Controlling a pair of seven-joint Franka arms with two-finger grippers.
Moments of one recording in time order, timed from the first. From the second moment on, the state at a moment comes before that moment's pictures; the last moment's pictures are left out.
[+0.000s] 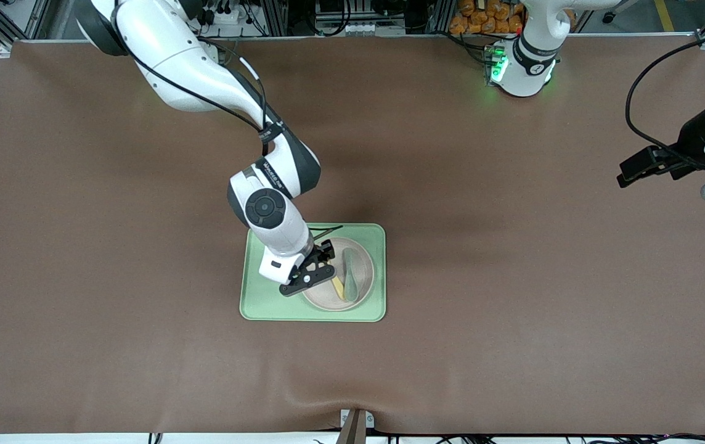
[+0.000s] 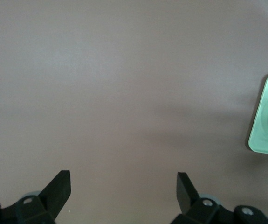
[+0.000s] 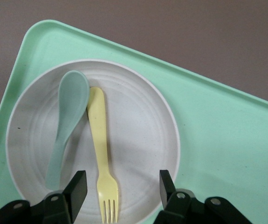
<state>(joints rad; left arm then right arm) -0.08 0.02 0.01 -1.58 -0.03 1.61 -0.20 0.52 0.80 0.07 -1.39 0.00 2.32 0.20</state>
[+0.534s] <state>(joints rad) -0.08 -0.04 0.00 -1.62 -0.02 1.59 -0.13 0.55 0.86 0.07 -1.38 0.00 2.39 0.22</state>
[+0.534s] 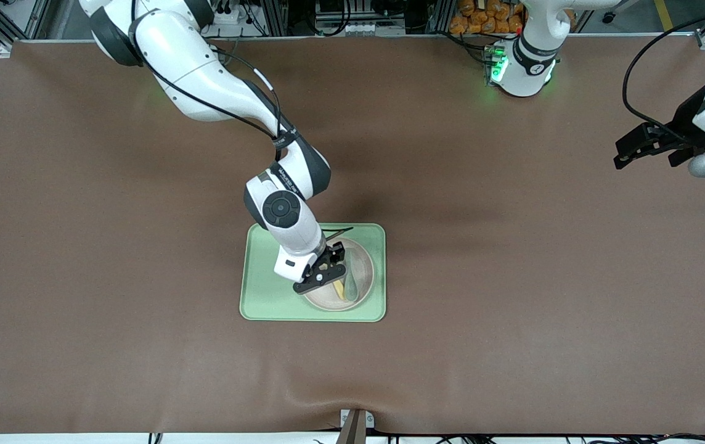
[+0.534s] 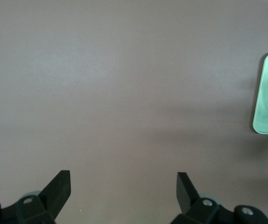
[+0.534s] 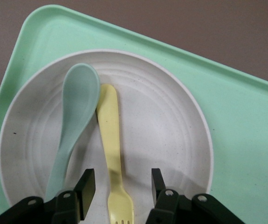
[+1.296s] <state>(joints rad) -0.09 -0.03 0.00 -1.57 0.02 1.54 -0.12 0.57 0.87 0.07 -1.38 0.00 2.40 0.23</state>
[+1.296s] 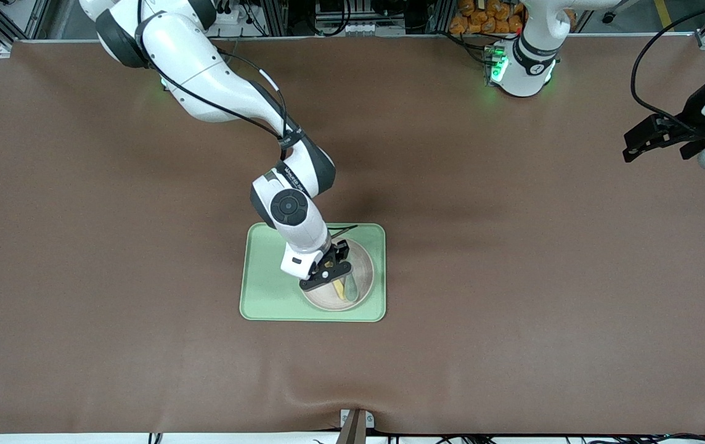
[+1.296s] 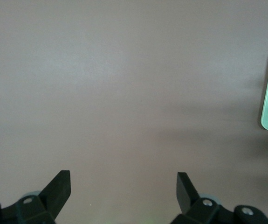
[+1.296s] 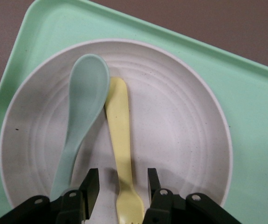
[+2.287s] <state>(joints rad) -0.08 -0.02 0.00 -1.56 0.02 1.53 -0.12 0.57 0.89 0.06 -1.37 -0.04 2.42 0.23</state>
